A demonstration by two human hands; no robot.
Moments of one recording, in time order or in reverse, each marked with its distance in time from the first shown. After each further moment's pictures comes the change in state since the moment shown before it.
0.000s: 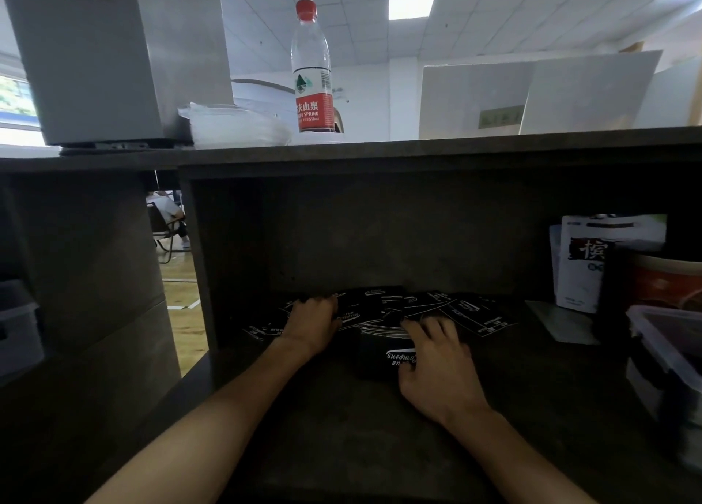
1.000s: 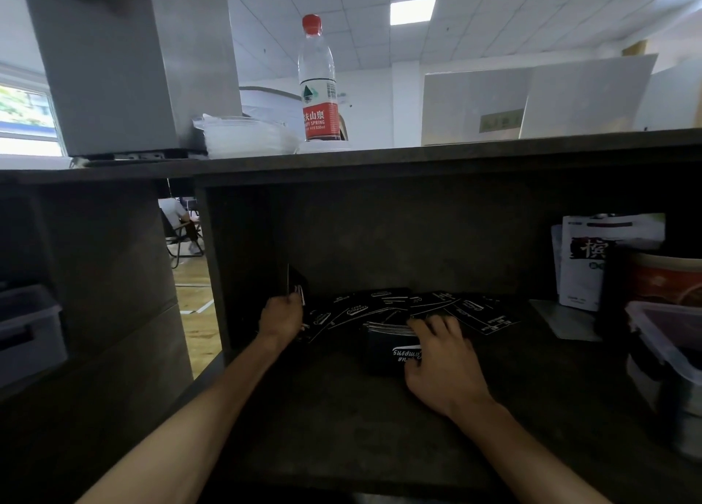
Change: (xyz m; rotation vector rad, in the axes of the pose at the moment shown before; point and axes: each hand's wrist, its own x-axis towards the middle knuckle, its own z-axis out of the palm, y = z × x) left_hand -0.027 -0.039 -0.030 -0.840 0.139 -0.570; right_hand 0.001 -0.001 -0.002 -0.016 -0.009 0.008
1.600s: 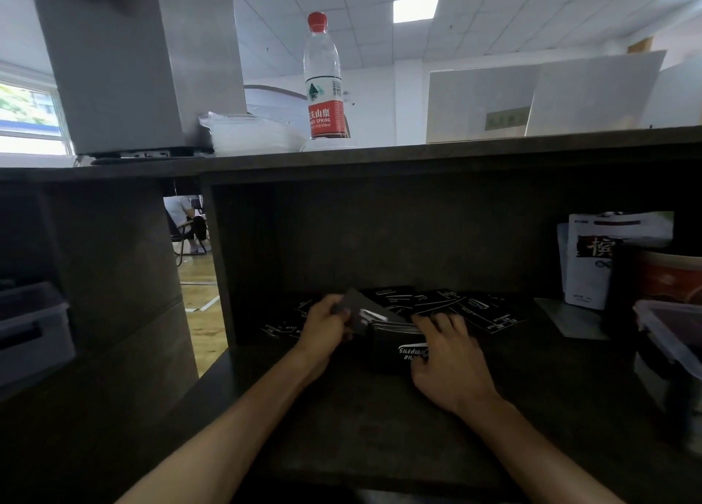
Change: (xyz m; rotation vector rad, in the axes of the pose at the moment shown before) left_hand -0.052 0.020 0.038 -0.386 -0.267 0.115; right_hand 0.001 0.002 0.001 0.000 -0.008 -0.011
